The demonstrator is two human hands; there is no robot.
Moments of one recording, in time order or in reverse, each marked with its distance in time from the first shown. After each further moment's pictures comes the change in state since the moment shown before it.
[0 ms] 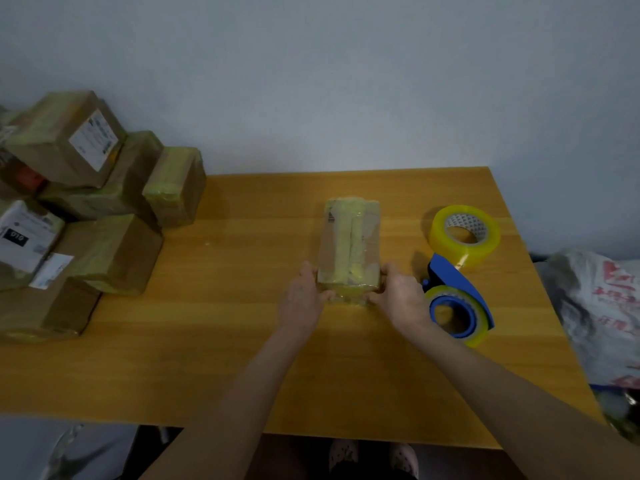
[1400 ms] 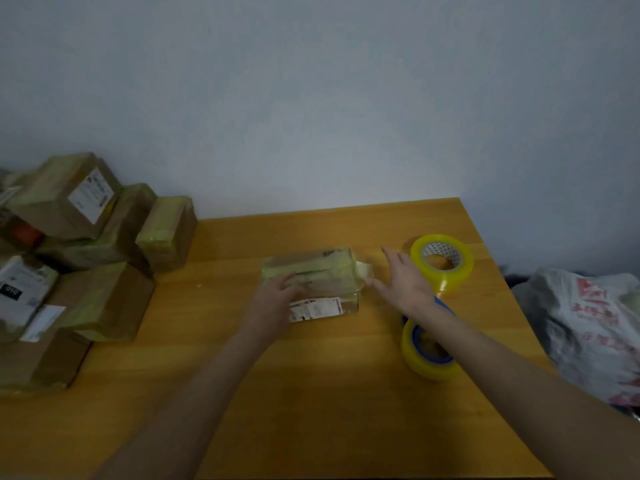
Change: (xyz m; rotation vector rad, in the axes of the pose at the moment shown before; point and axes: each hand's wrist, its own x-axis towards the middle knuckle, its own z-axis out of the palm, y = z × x) left_hand 0.026 0.002 -0.058 0.406 0.022 0.492; right_hand 0.032 0.004 -0.073 0.018 0.026 -0.110
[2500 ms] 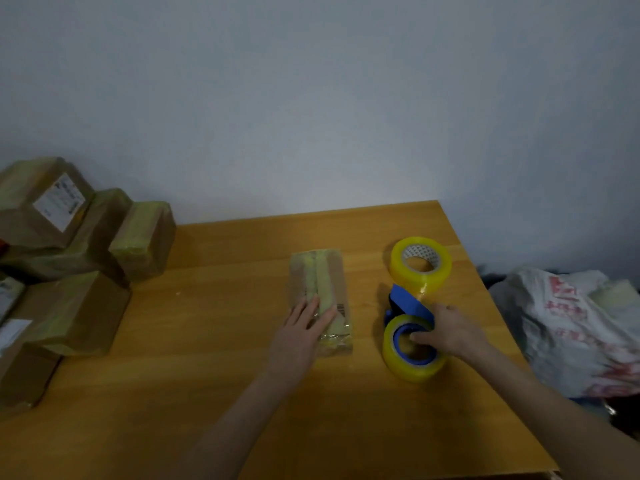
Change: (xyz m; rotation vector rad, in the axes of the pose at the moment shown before) left_hand -0.019 0.057 0.053 0.101 -0.217 0.097; right_hand -0.049 0.096 -0.017 -0.176 -0.299 0.366
